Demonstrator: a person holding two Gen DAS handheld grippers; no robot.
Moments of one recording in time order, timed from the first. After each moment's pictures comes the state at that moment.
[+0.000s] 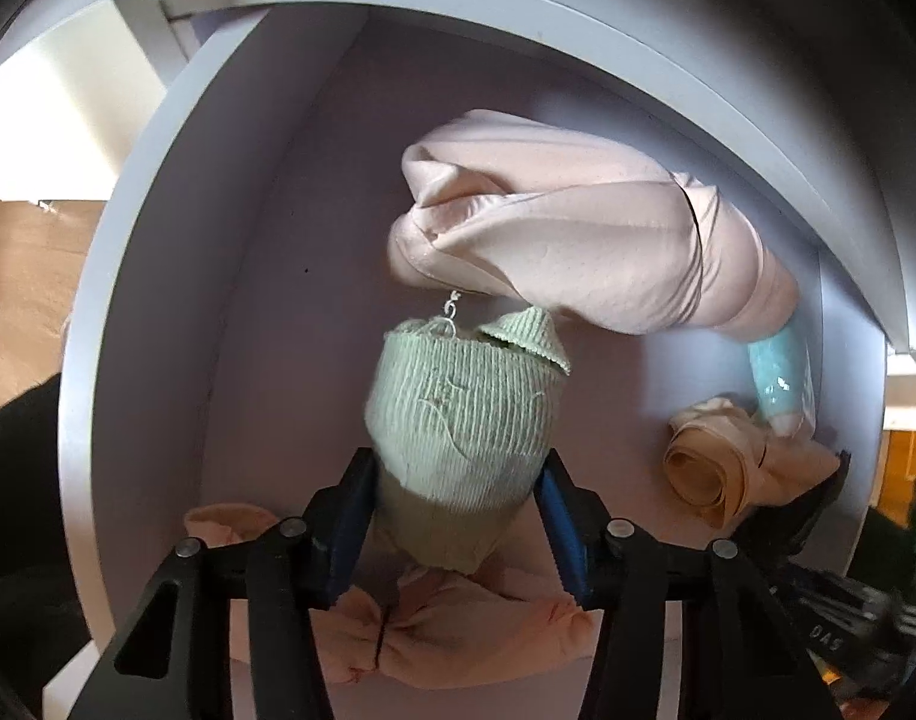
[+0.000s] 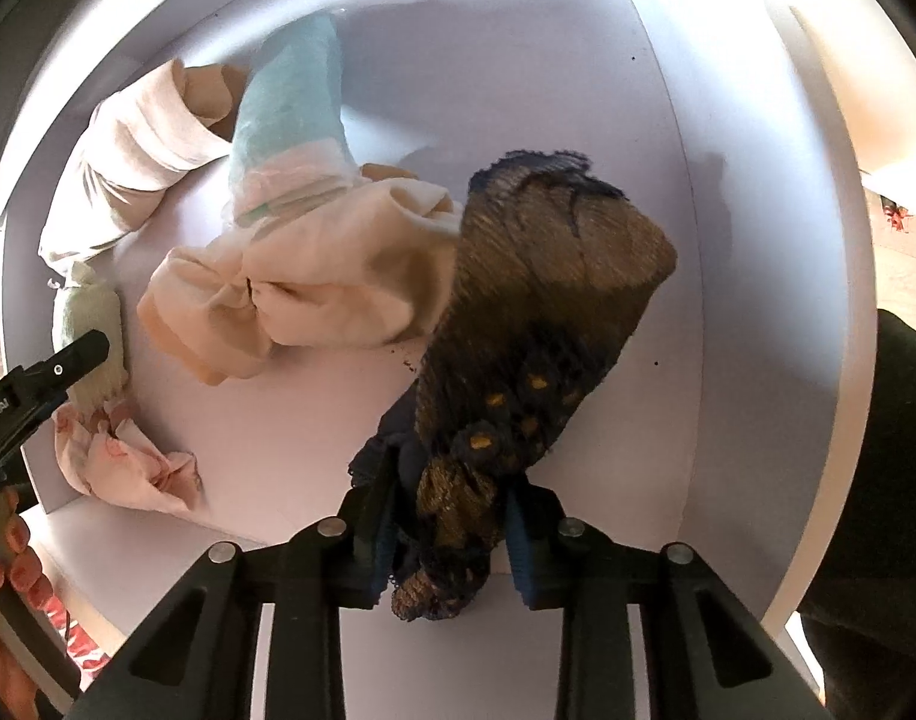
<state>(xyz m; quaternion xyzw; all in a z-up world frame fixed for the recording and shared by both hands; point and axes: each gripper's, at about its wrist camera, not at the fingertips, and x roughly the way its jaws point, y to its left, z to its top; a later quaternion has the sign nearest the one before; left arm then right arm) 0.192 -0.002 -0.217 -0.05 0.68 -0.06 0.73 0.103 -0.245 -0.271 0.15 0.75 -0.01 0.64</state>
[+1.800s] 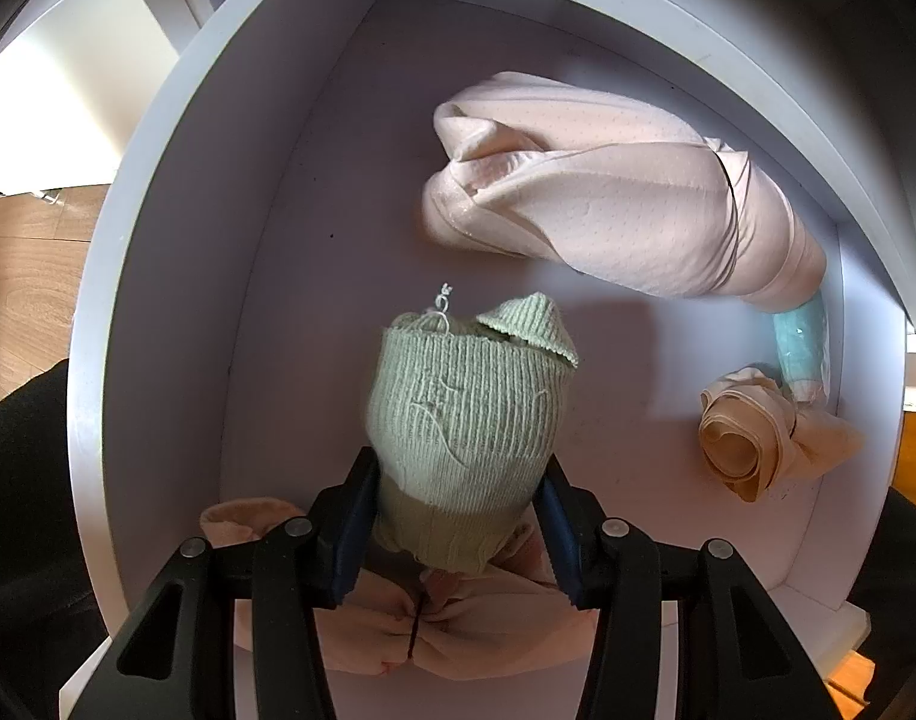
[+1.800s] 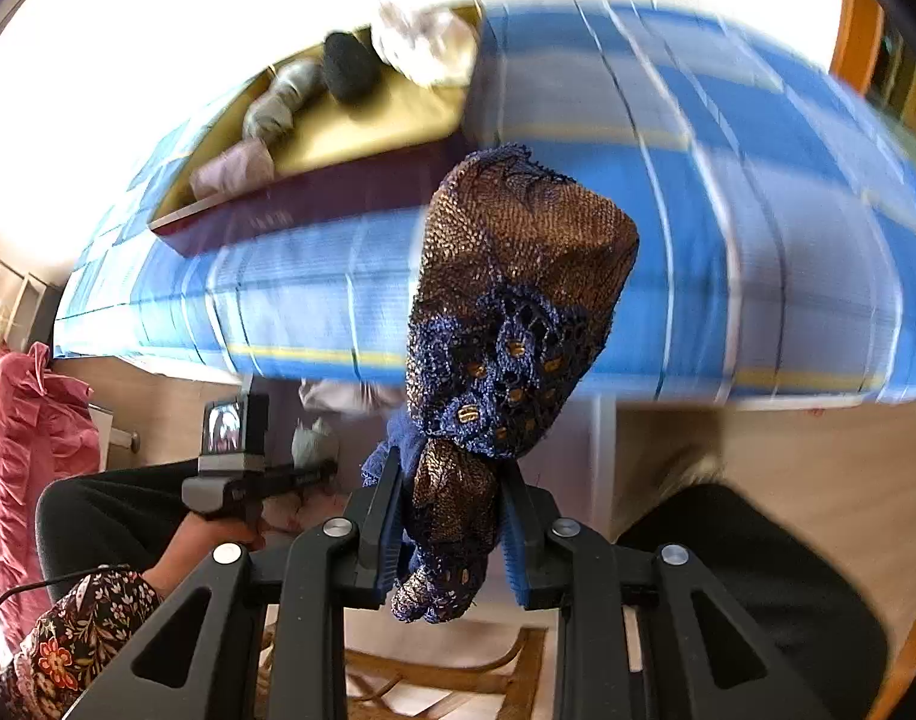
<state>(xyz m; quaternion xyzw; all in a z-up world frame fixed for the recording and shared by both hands) 0.192 0.004 -0.244 -0.04 0.70 -0.05 0.71 0.089 -0.291 0.033 0.11 0.57 0.05 0.82</state>
